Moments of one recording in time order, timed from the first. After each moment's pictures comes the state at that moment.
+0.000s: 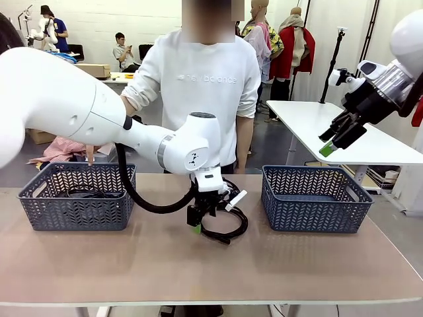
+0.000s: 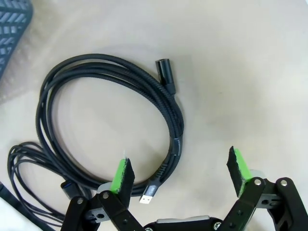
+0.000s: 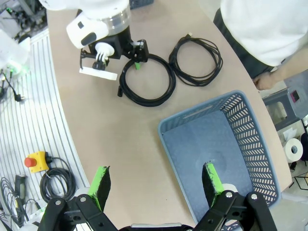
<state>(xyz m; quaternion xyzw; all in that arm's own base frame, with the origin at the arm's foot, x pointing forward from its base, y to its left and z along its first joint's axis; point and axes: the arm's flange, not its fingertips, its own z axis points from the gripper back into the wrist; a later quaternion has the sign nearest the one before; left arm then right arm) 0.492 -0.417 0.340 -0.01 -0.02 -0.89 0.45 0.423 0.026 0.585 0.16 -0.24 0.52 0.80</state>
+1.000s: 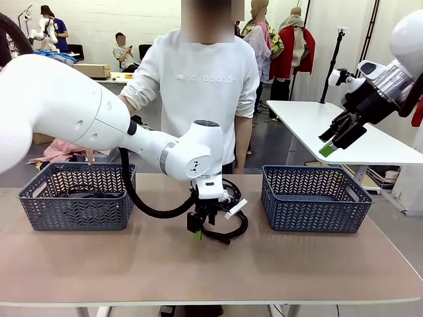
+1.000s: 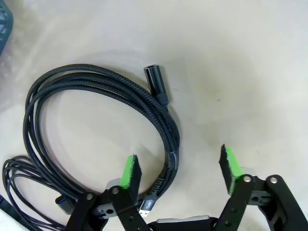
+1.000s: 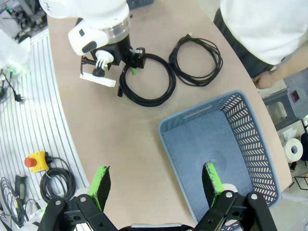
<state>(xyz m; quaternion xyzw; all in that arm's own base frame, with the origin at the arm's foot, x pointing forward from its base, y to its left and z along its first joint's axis) 0.489 -0.421 0.322 -0.01 -0.01 -0.90 0.44 0.423 0.026 0.585 0.16 -0.24 0.52 0.80</state>
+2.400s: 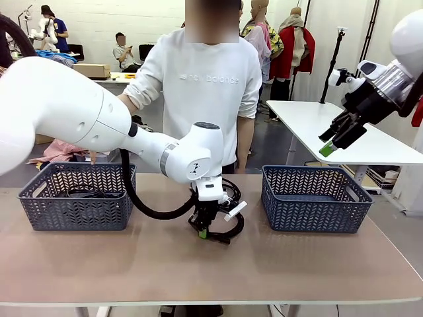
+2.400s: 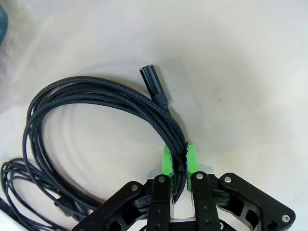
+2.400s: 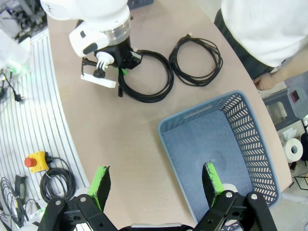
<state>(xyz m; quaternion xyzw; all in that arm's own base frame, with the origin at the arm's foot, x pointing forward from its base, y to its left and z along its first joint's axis) 0.489 -0.421 0.319 -0.01 -0.01 -0.90 0.44 0.423 0.026 0.585 0.16 -0.24 0.52 0.80</state>
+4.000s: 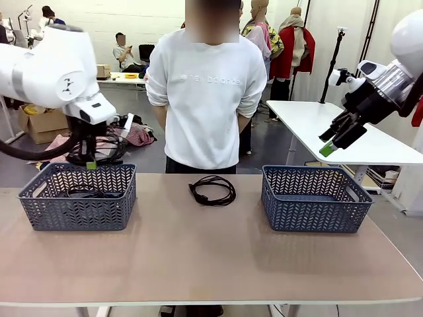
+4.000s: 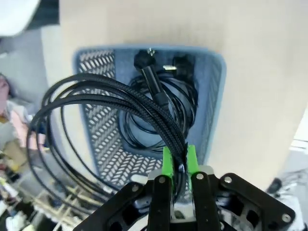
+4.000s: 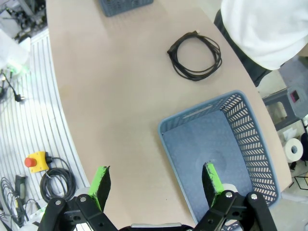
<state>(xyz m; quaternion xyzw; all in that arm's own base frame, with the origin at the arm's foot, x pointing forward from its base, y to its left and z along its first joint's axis) 0.490 -0.108 0.521 0.10 -0.06 -0.64 0.76 0.423 0.026 0.585 0.16 -0.24 0.52 0.80</state>
